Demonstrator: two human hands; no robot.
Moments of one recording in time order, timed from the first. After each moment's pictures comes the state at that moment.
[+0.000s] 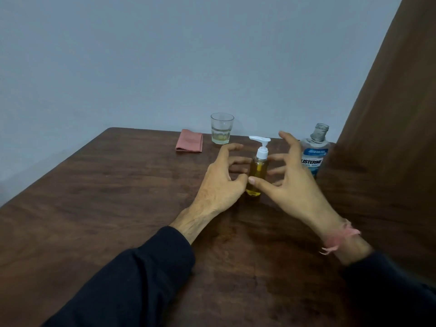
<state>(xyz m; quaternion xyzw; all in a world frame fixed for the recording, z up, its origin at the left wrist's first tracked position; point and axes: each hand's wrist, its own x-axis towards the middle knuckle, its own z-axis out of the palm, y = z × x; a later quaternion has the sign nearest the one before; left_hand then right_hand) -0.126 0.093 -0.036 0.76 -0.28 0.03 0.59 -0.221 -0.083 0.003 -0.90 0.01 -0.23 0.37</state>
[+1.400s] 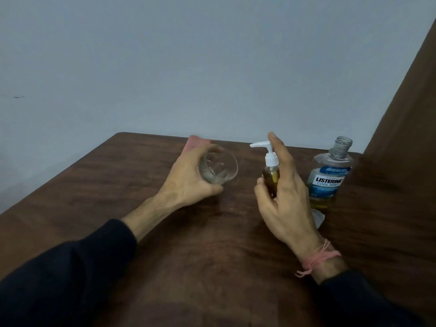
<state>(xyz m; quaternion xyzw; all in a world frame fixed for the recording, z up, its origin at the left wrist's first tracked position) -0.068 0.145 -0.013 0.85 -0.24 0.11 0.46 -0.175 -0.074 -0.020 -0.85 -0.10 -0.38 0.35</state>
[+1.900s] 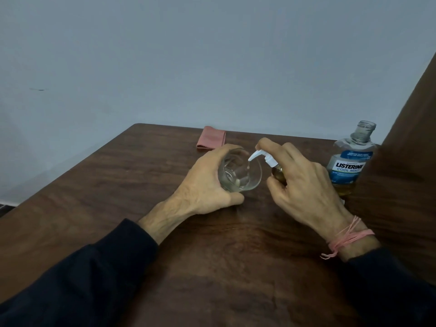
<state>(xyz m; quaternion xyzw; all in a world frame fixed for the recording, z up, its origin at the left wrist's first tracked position) -0.118 0.159 -0.021 0.84 -0.30 0.10 0.44 -0.186 -0.069 -0.003 -0.94 -0.12 -0.31 0.12</state>
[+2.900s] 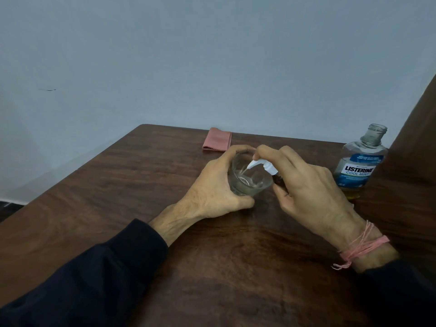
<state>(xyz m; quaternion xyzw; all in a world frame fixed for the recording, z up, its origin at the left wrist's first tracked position) -0.114 0.157 -0.031 0.80 -0.33 0.08 0.49 -0.194 -0.061 0.005 -0.94 -0.19 -0.29 0.07</state>
